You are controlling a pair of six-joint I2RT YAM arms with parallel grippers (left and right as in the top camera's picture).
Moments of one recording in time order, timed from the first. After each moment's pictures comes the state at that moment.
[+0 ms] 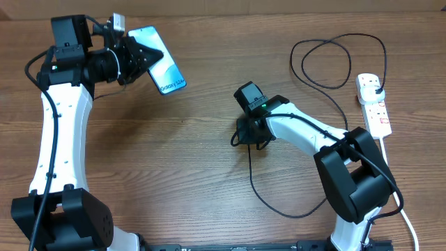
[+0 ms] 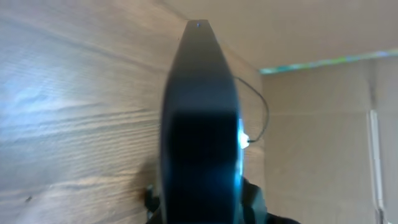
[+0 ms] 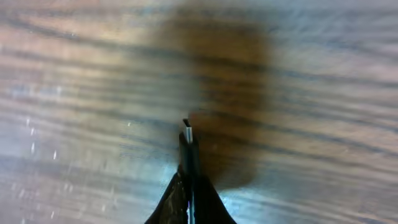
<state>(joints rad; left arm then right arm) 0.13 1.69 1.56 -0.70 0.88 -0.52 0.55 1.96 1.25 -0.69 -0.09 0.46</state>
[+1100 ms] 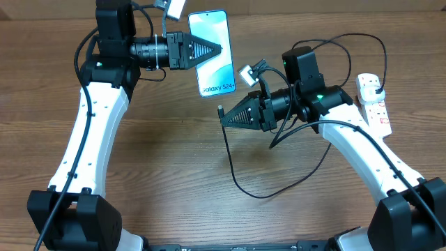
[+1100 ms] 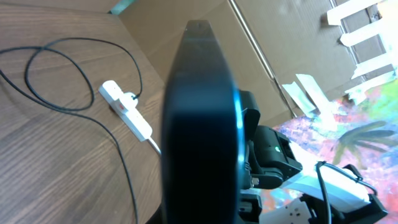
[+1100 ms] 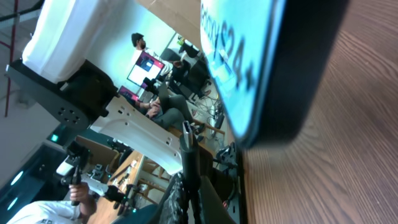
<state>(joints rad) -0.10 1.69 1.56 -0.32 1.32 -0.54 0.35 1.62 1.24 -0.42 -1.46 0.09</state>
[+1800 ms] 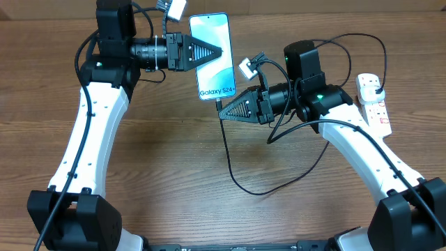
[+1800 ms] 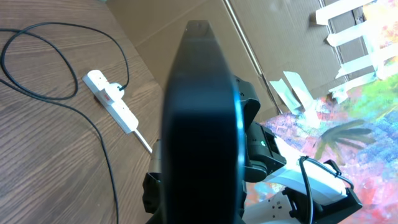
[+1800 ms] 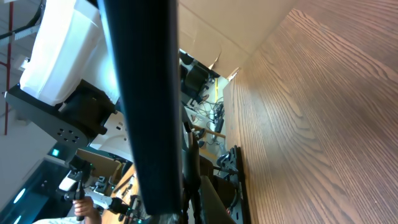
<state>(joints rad) -0.10 1.69 1.56 -0.34 1.37 -0.57 0.35 1.62 1.24 -0.29 -1.42 0.28</state>
